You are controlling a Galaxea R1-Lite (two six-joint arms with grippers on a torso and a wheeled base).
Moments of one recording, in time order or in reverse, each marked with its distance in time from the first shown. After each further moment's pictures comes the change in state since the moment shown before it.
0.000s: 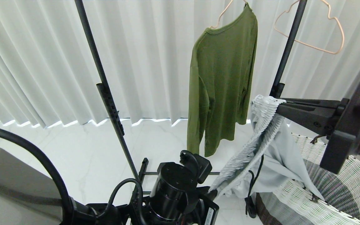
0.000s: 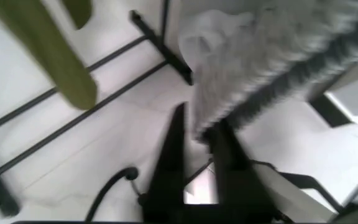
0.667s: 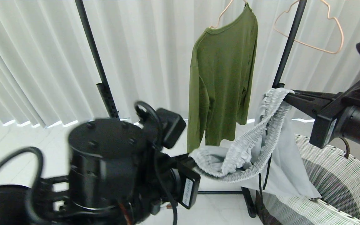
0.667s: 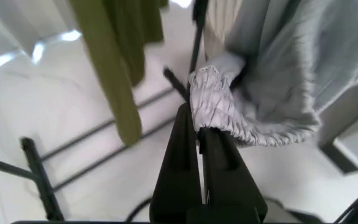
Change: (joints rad) left arm -0.031 -0.391 -0.135 0.331 0.174 0.064; right arm -0.190 0.022 0.082 -0.171 -0.005 -0.060
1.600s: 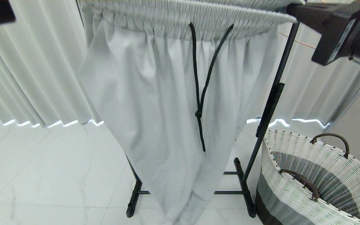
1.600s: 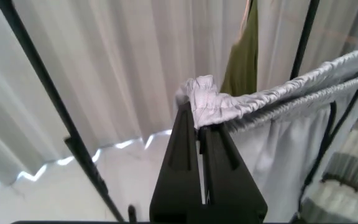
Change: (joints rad) left arm 0.046 -0.312 -0.592 0.435 0.283 0.348; right arm 0.032 0.099 -0.345 -0.040 0.001 -0.137
